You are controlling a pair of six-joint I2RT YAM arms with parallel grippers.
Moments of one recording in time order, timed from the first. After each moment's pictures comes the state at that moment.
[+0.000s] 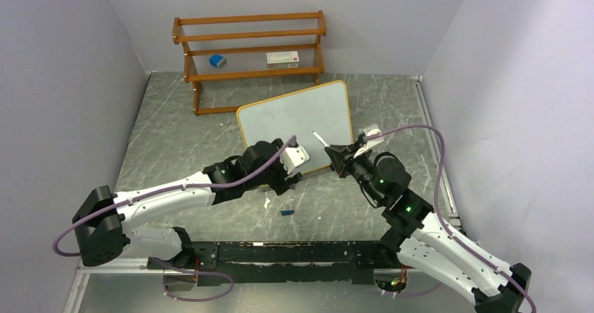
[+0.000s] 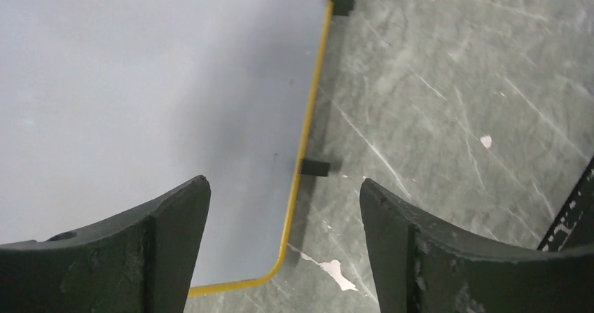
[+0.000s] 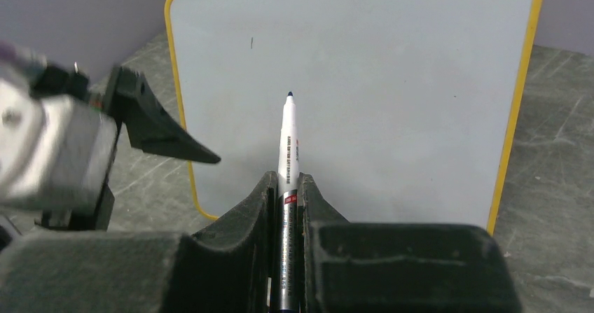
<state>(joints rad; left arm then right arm) -1.04 1.27 0.85 -0.14 -0.13 0.21 0.79 0.62 0.55 0.04 0.20 0.17</state>
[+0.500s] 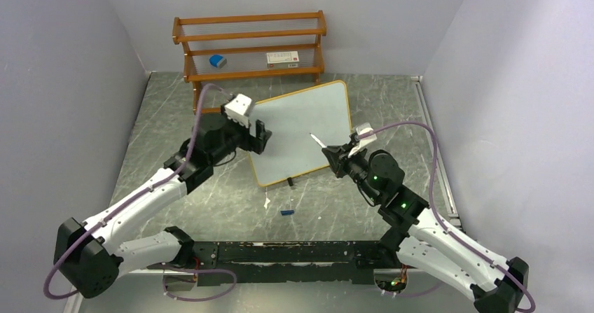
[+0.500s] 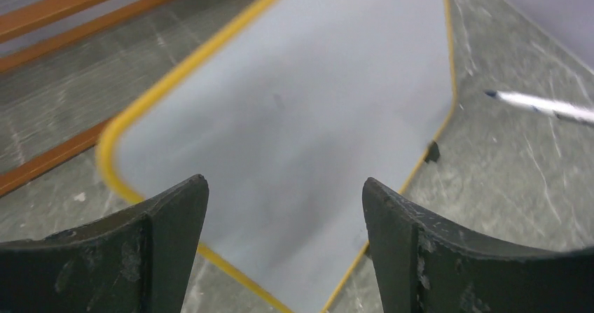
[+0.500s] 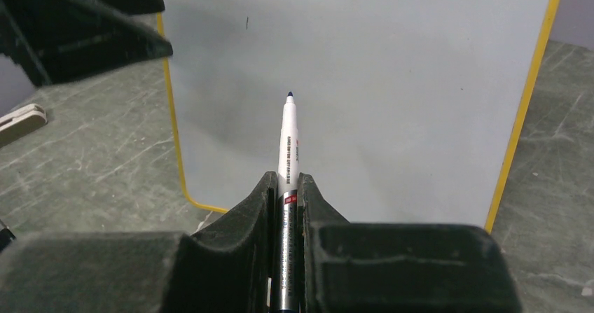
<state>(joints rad) -0.68 1.08 0.83 0.00 -0.06 -0.08 0.79 0.67 0.55 0.04 0.19 0.14</state>
